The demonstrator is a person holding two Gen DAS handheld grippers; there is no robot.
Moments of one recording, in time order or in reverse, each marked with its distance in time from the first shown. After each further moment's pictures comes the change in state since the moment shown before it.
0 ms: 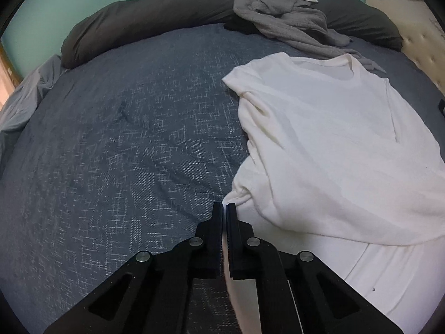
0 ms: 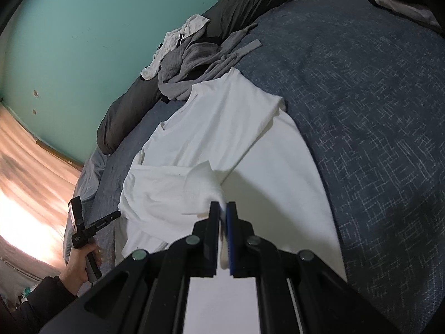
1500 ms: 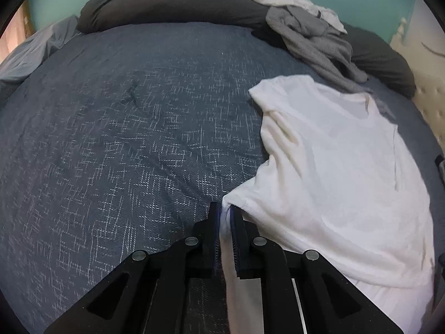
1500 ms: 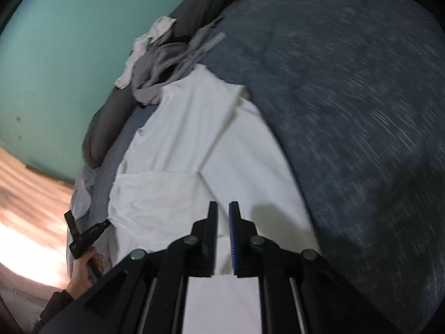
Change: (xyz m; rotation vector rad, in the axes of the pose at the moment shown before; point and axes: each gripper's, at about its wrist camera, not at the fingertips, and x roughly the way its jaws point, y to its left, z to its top) left arm 0.014 0.026 0.014 -0.218 -0.017 -0.085; right arm 0.008 -0.023 0.005 0.108 0.040 -0.039
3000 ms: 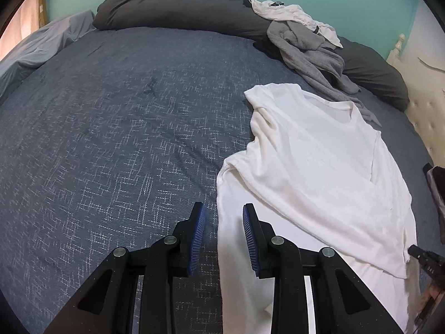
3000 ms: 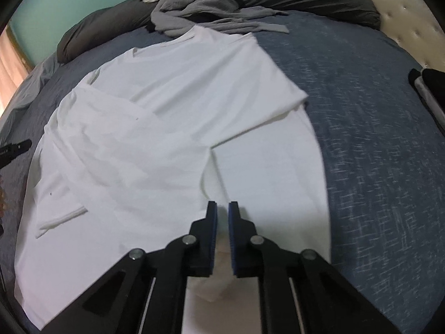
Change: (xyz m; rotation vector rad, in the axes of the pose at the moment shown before) left arm -0.050 0.001 -0.030 -0.076 -0.027 -0.022; right arm 0.060 0.061 -0.004 -0.524 0.108 -0.389
